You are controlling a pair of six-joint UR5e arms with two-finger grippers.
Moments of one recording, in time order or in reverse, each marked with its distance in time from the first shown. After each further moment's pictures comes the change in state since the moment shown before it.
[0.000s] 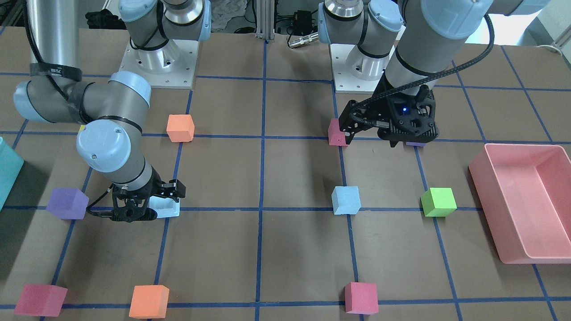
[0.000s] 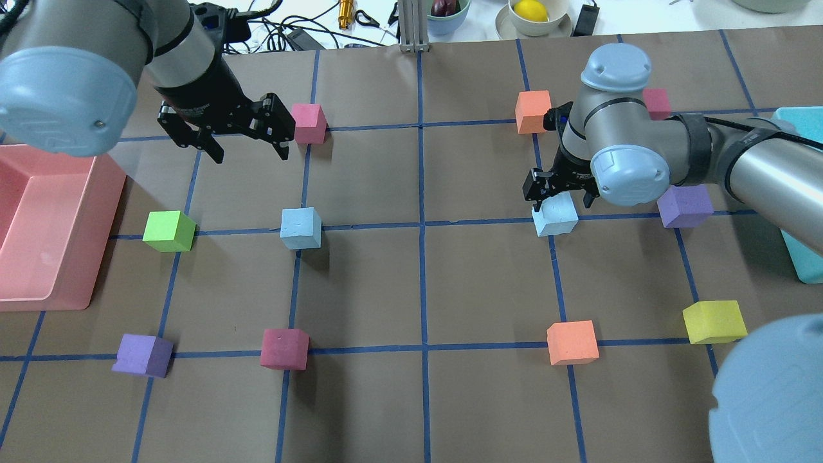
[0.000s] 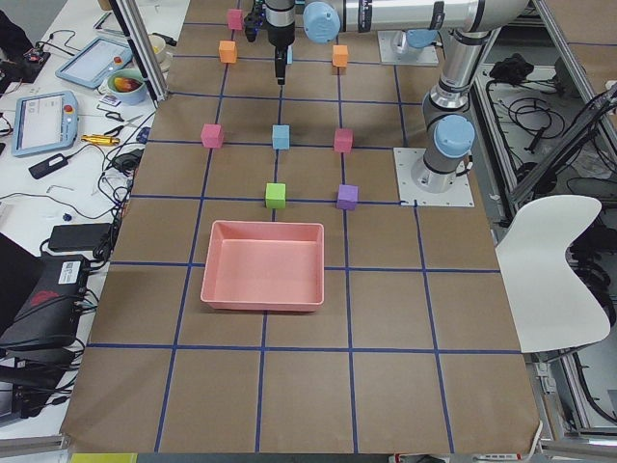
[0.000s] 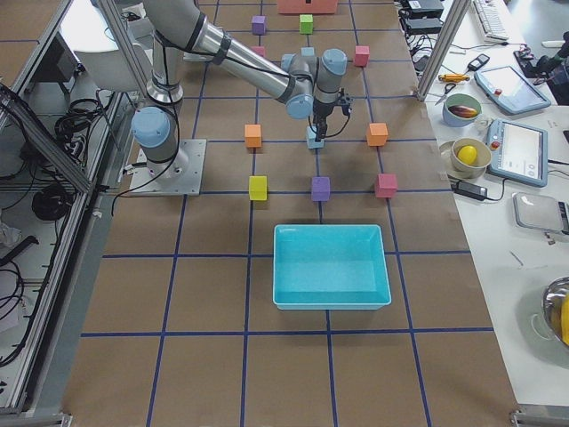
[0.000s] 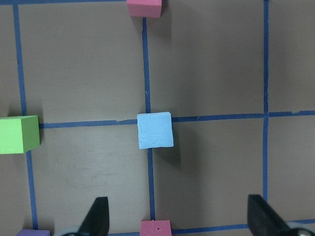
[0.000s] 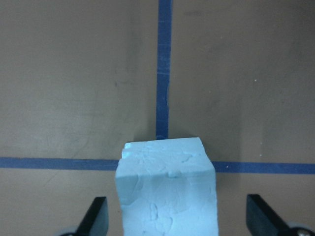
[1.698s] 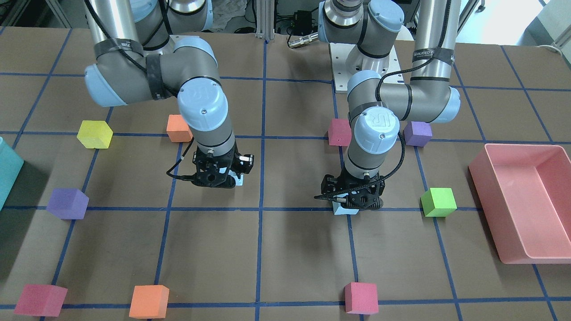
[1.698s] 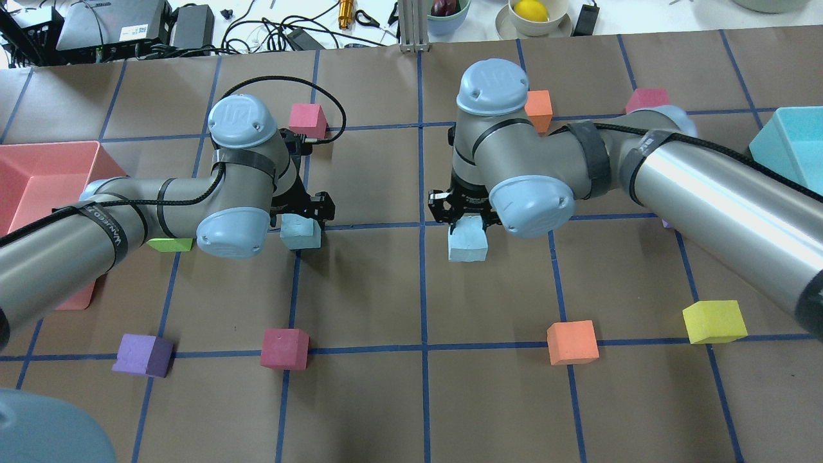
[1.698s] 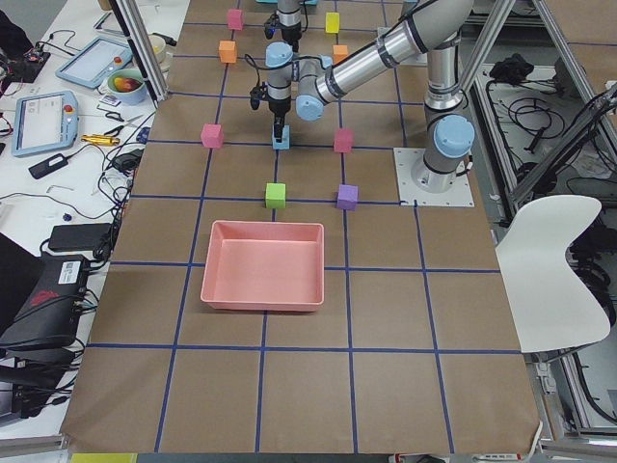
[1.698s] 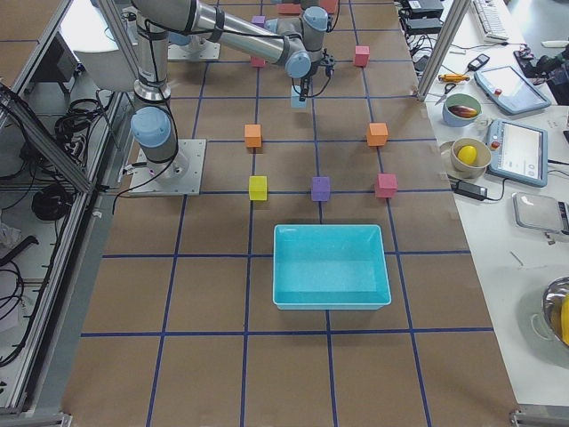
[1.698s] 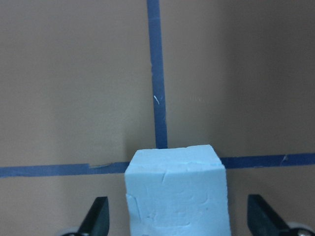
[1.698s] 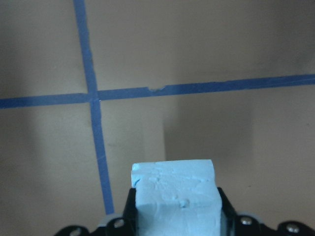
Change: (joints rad) left arm -0.024 -0.264 -0.322 0.599 0.102 -0.004; right arm 0.330 -0.056 -0.038 0.081 0.077 0.423
